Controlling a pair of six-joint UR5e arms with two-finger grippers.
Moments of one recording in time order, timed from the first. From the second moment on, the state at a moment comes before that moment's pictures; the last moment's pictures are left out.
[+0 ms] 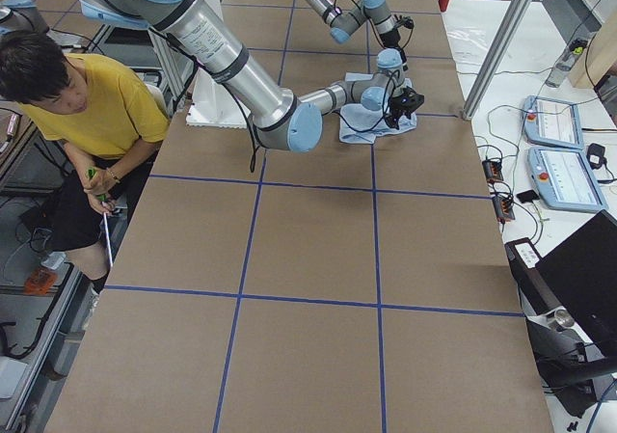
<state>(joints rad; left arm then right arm) -0.82 -2.30 -1.04 -2.52 -1.73 -1.38 0.75 -0.64 0.95 -1.00 1.78 1.93</state>
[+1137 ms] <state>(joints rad) -1.02 -2.08 -1.15 -2.50 -2.04 -0.88 1.15 -1.04 1.10 -1.05 2.18 0.83</state>
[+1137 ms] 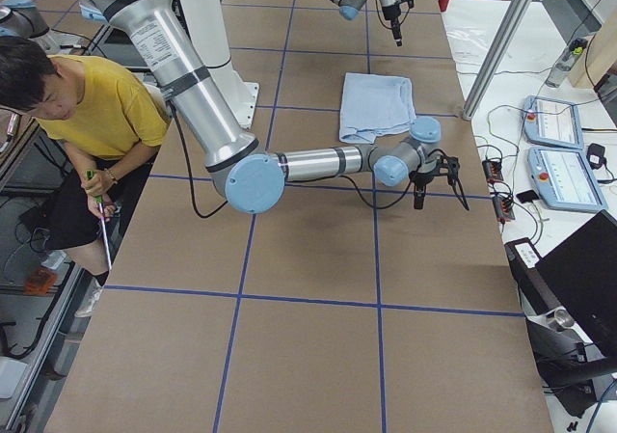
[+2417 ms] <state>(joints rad) -1.34 -1.58 -1.75 -1.98 -2.26 -0.19 1.42 -1.38 1.53 -1.51 2.34 0.21</state>
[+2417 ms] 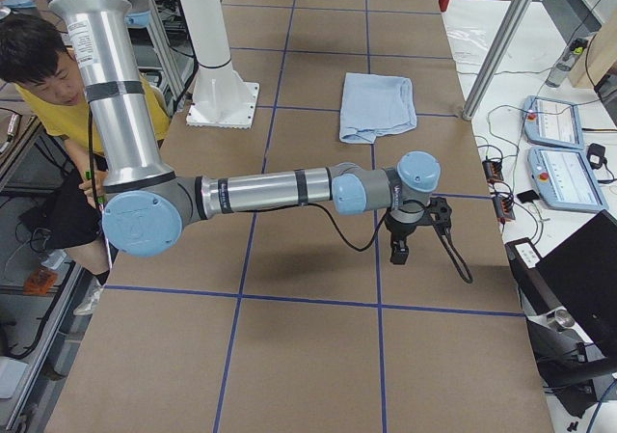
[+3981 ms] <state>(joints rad) -1.33 -1.58 -1.80 -1.99 -2.31 -0.19 1.33 -1.41 1.56 -1.49 2.27 0.21</state>
